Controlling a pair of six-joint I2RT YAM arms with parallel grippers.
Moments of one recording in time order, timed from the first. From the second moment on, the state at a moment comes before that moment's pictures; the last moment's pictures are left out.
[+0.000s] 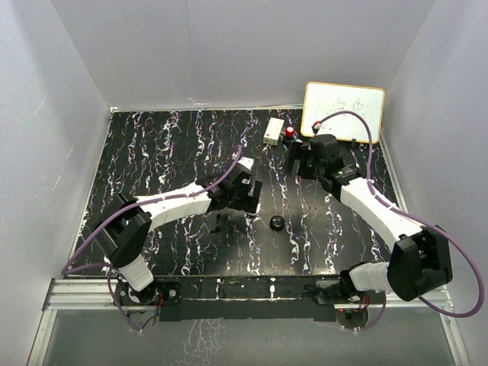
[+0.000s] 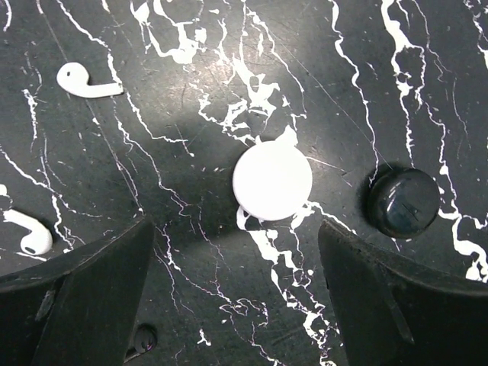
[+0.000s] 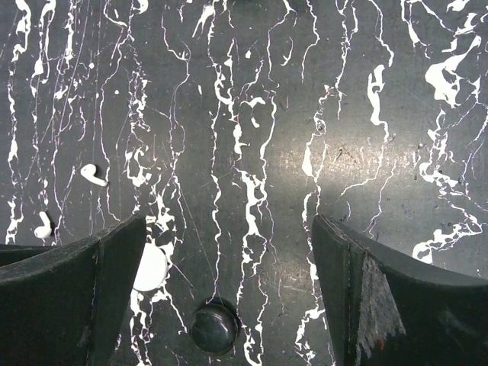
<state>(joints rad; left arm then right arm) -0.85 1.66 1.05 -0.30 -0.15 -0.43 0.36 1.31 0.97 -0.30 0.08 0.42</state>
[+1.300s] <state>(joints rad) -0.97 1.88 1.17 -0.33 -0.36 -0.53 0.32 1.30 0.90 -0.29 0.01 0.42</state>
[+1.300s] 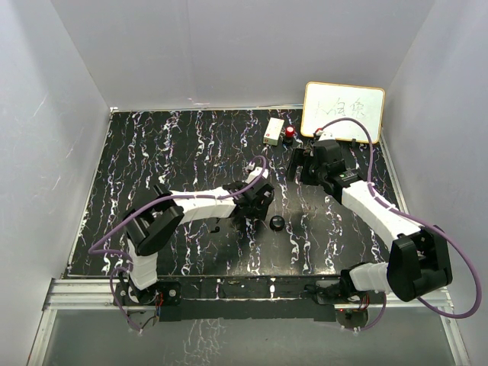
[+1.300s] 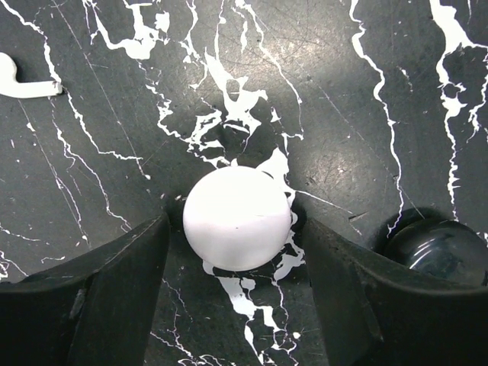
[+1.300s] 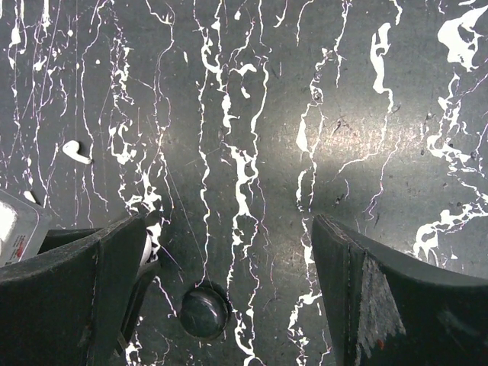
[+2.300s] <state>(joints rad) -0.97 1.43 1.06 -0.11 -0.12 -0.22 0.19 1.30 0.75 -0.10 -0.49 0.51</state>
